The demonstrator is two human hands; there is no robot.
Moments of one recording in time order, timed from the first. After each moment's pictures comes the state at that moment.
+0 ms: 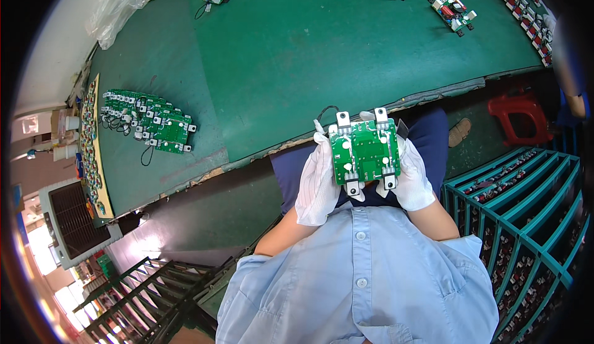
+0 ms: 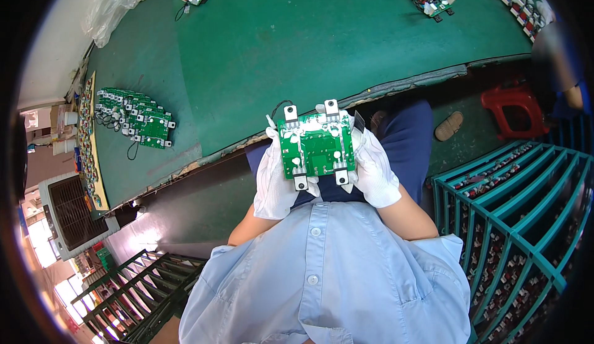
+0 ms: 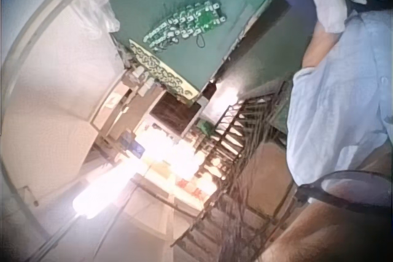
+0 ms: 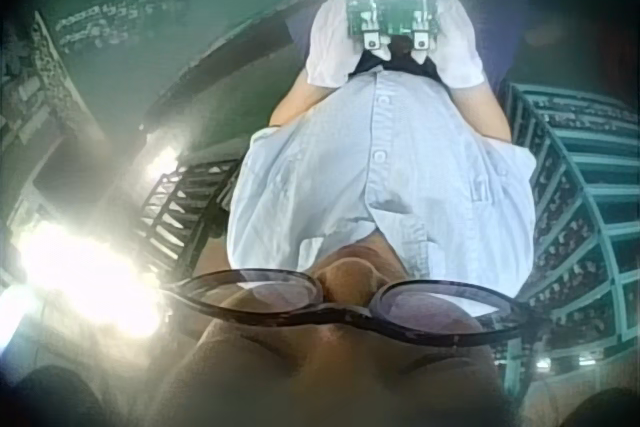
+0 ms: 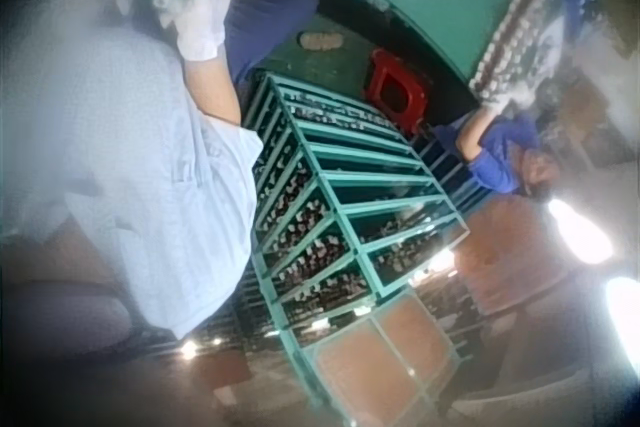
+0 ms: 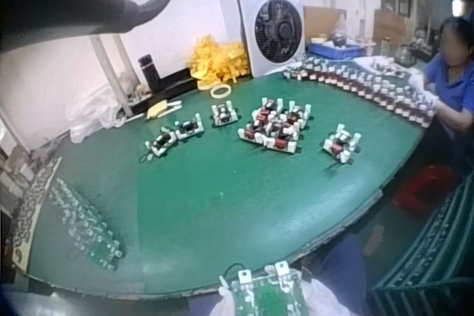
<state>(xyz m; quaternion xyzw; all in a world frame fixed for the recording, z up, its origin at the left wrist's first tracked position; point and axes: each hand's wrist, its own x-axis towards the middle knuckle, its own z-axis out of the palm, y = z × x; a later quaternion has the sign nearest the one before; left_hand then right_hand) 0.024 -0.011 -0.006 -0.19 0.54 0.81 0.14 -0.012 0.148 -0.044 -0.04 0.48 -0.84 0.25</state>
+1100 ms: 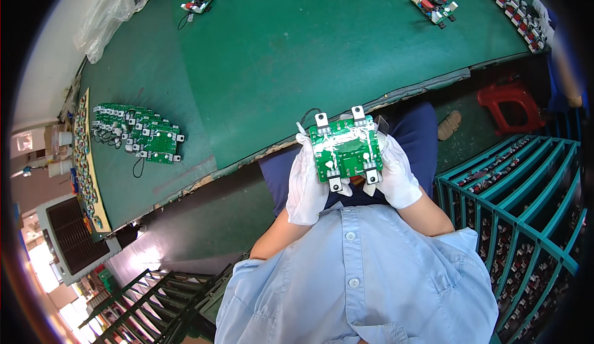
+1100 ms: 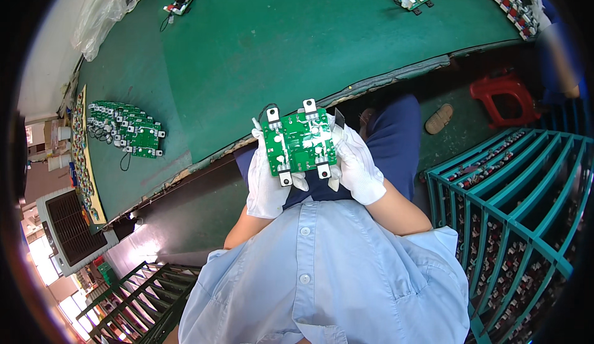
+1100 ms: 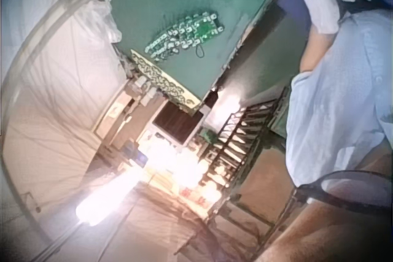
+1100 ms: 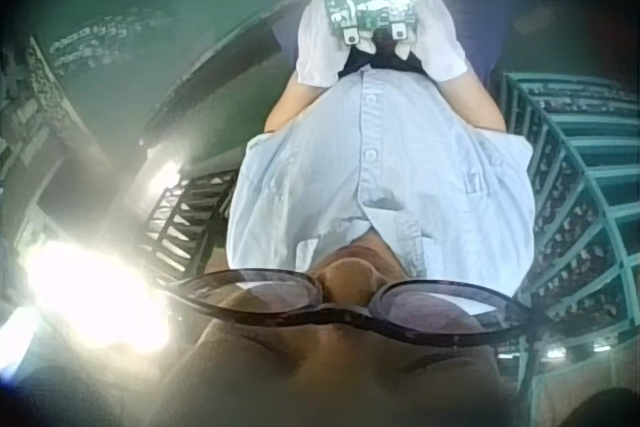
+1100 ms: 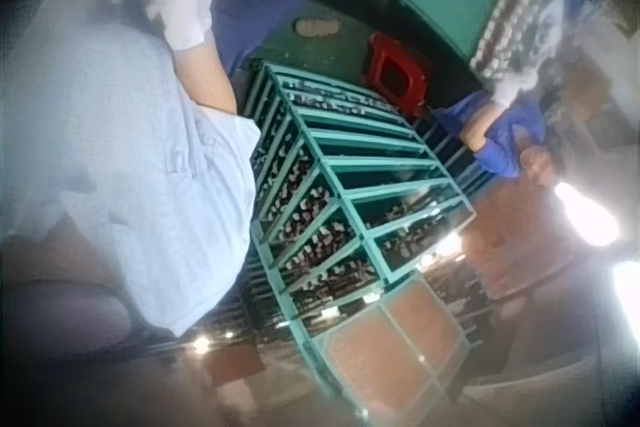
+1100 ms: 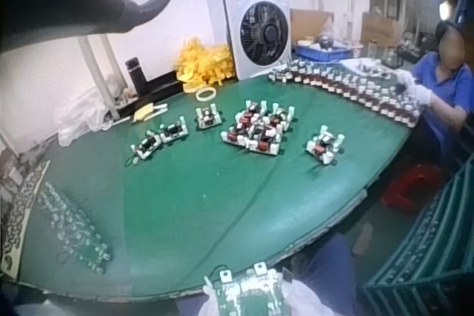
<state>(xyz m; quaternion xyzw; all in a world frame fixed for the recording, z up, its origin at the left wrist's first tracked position) 0.021 -0.007 -0.011 -0.18 0.63 0.74 0.12 -0.005 0.145 -0.075 0.03 0.39 -0.88 0.26</state>
